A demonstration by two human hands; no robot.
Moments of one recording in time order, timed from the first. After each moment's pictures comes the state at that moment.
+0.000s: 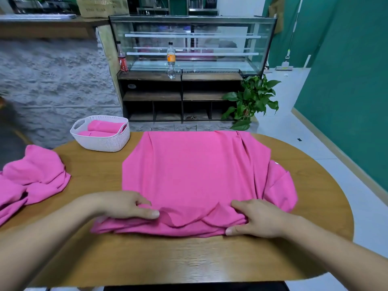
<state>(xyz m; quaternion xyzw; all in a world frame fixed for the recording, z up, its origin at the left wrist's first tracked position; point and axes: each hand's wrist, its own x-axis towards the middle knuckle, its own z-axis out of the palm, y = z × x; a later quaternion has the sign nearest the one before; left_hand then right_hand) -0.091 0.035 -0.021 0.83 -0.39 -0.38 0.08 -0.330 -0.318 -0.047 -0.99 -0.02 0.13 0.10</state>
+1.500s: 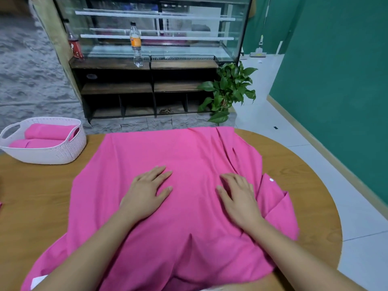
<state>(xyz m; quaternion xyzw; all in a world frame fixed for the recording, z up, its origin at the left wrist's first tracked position) -0.045 -0.123 -0.138 0.88 -0.45 0.01 0.15 -0.266 -0.368 -0.126 -0.93 0.23 -0.18 0.21</state>
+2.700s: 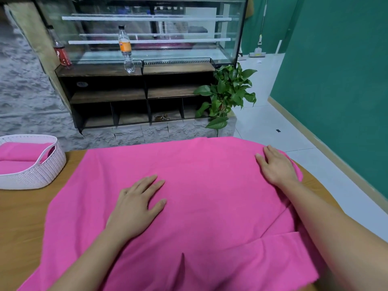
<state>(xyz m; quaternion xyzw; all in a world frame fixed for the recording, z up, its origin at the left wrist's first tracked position) -0.021 -0.158 -0.137 0.90 -0.41 0.03 0.13 -0.202 -0.604 -0.121 -0.92 0.37 -0.08 0.11</state>
